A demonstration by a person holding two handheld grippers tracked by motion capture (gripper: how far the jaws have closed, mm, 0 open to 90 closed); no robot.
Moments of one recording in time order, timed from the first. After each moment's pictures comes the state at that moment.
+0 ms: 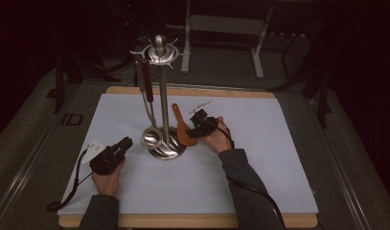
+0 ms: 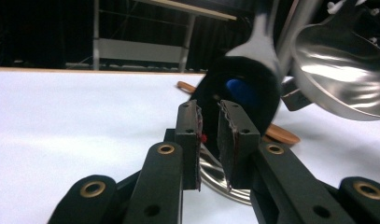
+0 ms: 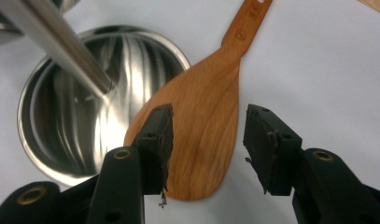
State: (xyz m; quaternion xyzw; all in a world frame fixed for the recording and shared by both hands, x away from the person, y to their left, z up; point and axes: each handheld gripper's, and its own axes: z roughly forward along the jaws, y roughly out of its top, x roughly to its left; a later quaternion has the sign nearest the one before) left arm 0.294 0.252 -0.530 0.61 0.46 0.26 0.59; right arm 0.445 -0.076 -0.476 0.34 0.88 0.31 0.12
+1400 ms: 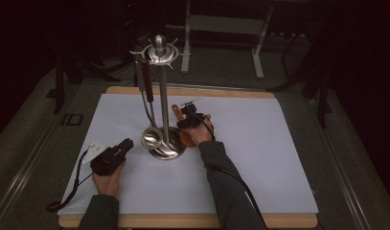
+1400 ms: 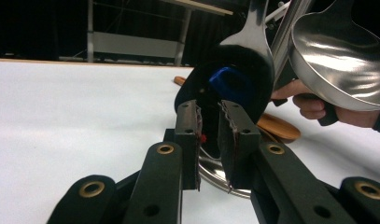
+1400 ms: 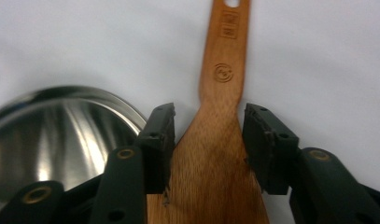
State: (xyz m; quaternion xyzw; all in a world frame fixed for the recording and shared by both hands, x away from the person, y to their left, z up) left arm 0.294 0.249 -0.533 0.62 0.45 0.24 0.59; right arm 0.500 -0.035 -0.519 0.45 0.84 0.29 0.10
